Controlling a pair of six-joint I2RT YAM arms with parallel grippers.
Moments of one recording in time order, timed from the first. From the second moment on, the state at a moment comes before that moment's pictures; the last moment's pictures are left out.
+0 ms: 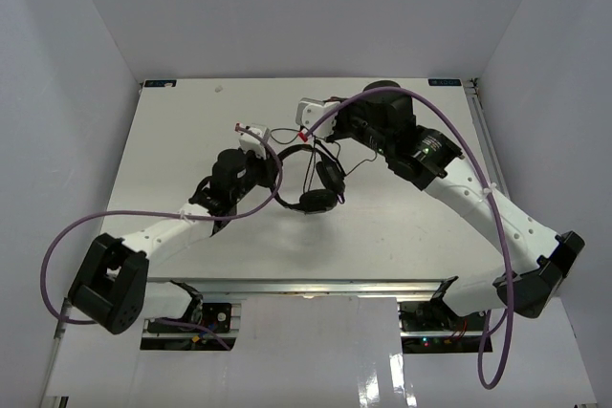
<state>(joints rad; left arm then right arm) -0.53 1.31 0.67 0.38 0.00 -0.21 0.82 1.37 1.54 -0.43 0.06 -1.09</state>
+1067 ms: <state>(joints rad) -0.60 0.99 0.68 0.27 0.27 -0.17 0.48 1.41 1.38 -0.30 -0.26 -0.82</state>
